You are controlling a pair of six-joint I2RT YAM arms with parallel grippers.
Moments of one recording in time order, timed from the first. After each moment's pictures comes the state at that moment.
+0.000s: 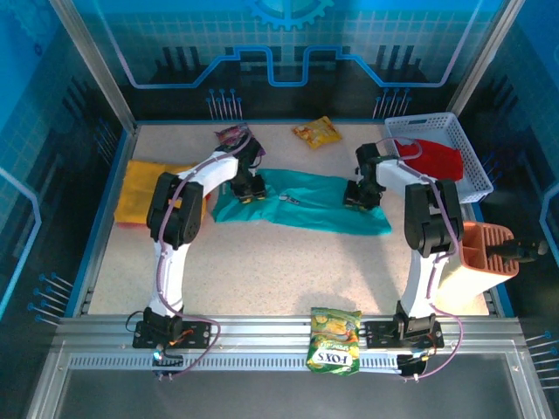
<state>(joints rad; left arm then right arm) -0.34 2.22 1.72 -0.86 0.17 -0.53 0.17 1.98 1.36 -0.78 -0.12 0.37</state>
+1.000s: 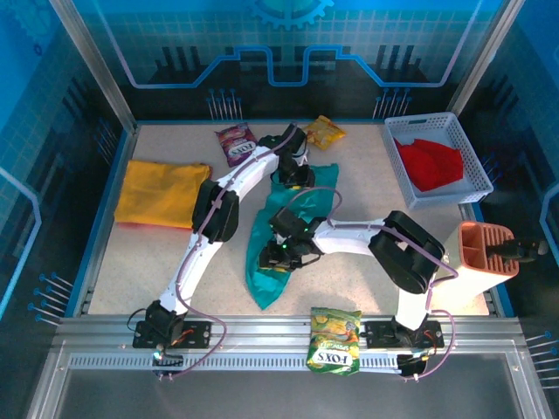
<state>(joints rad) -0.49 2.62 2.42 -1.00 0.35 -0.42 0.90 1.83 1.03 -0.32 -0.37 0.98</state>
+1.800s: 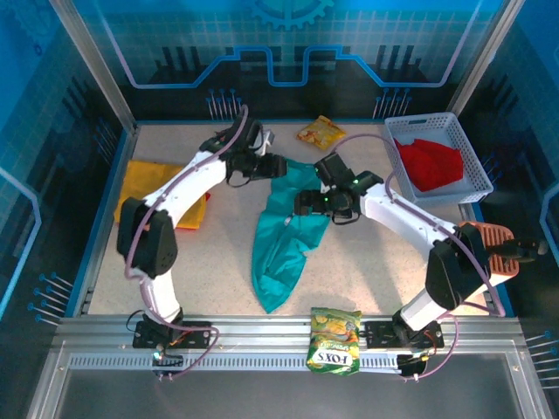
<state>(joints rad) -0.40 1.81 1.56 -0.67 0.31 -0.48 0.55 1.60 1.27 -0.76 -0.05 0.55</state>
